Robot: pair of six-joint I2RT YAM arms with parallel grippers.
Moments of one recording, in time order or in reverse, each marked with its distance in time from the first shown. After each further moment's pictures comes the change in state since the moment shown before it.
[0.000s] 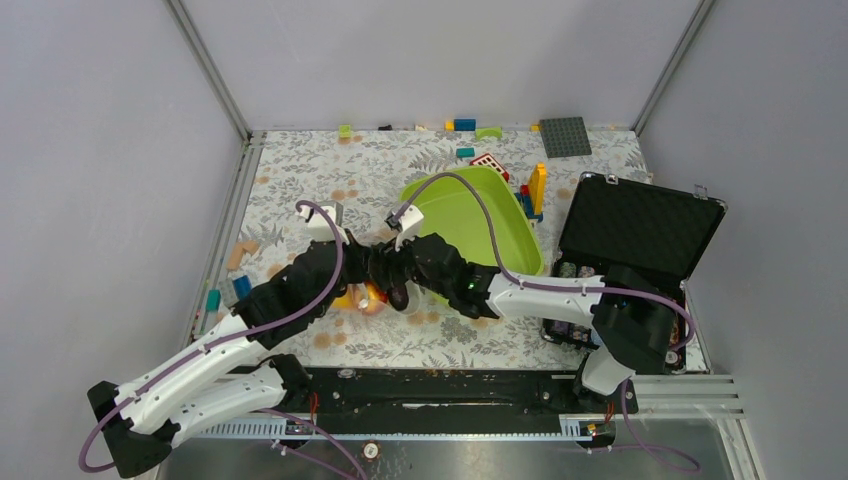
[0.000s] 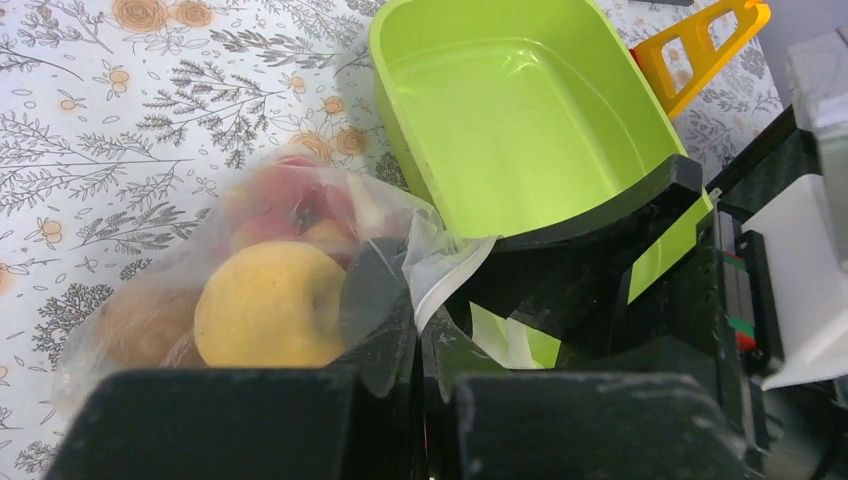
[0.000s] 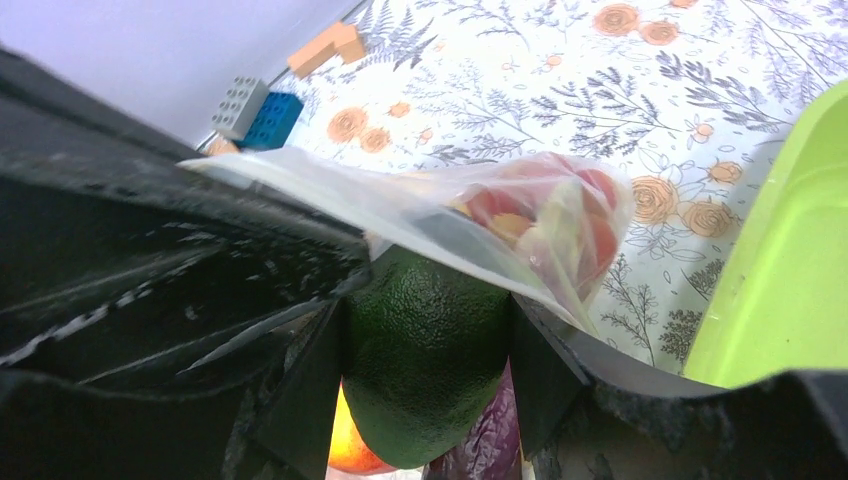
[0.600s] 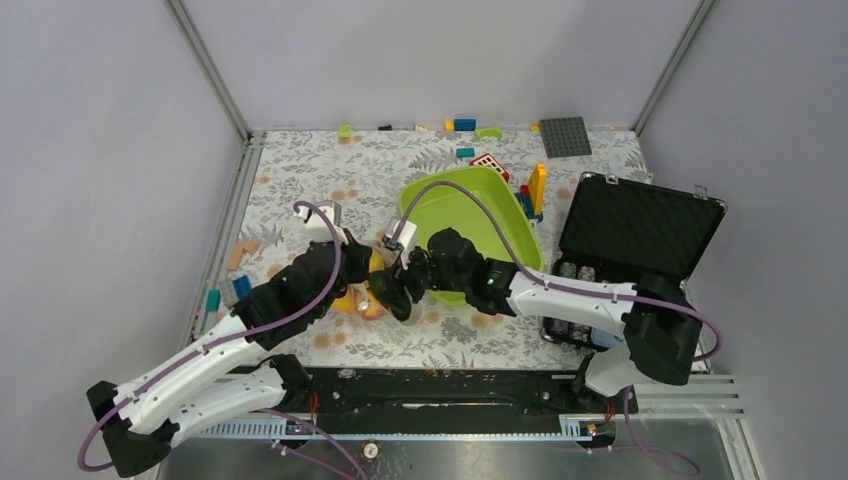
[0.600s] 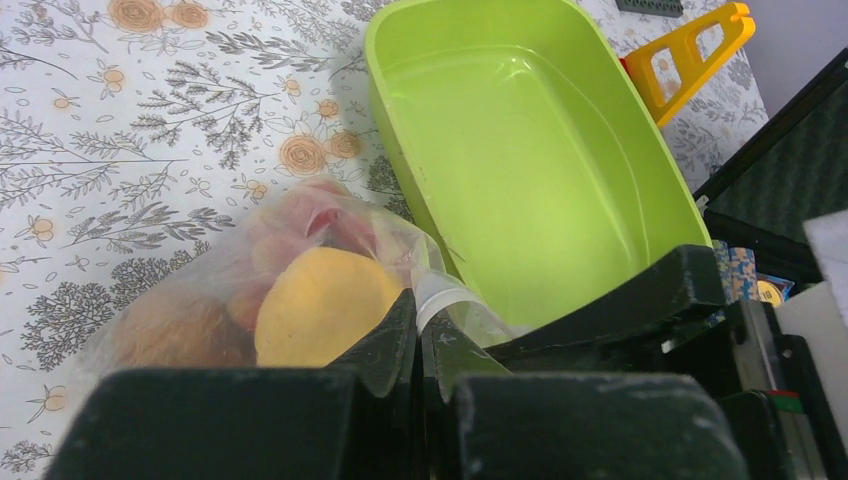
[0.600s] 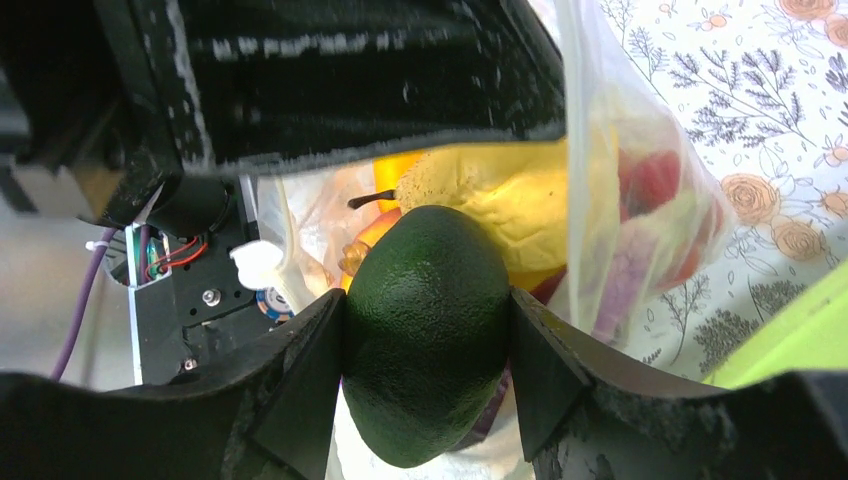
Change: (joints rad) left arm -0.009 -0.006 0.005 -0.002 -0.030 -0.021; right arm -0.042 -0.130 -0.042 -0.195 -0.380 -0.226
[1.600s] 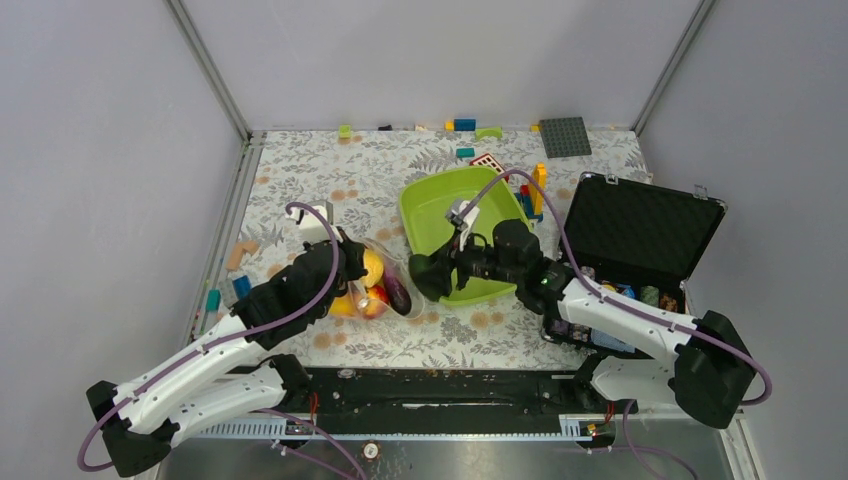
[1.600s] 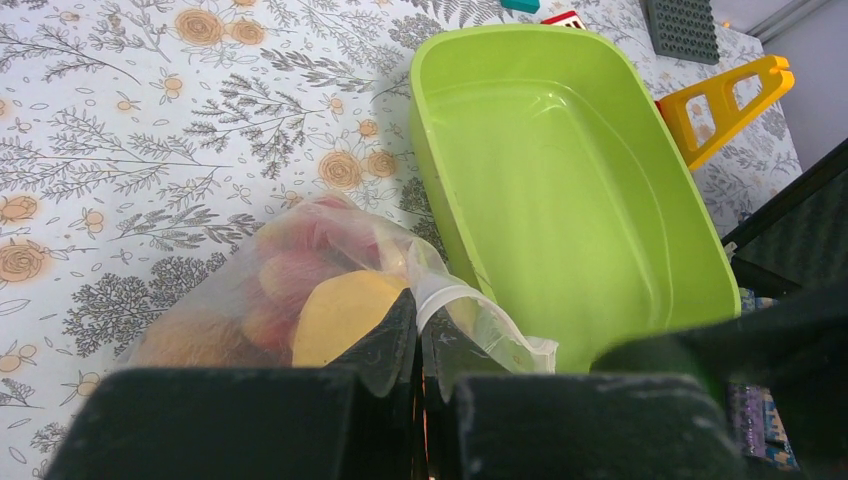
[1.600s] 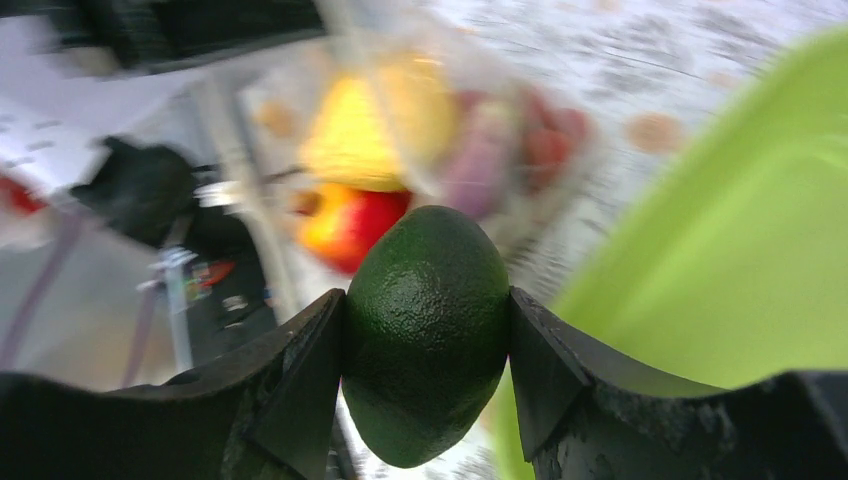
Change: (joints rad) left arm 0.000 0.004 0.007 -0.020 -0.102 -0.037; right arm -0.265 -0.274 -0.203 0.013 -0.129 0.145
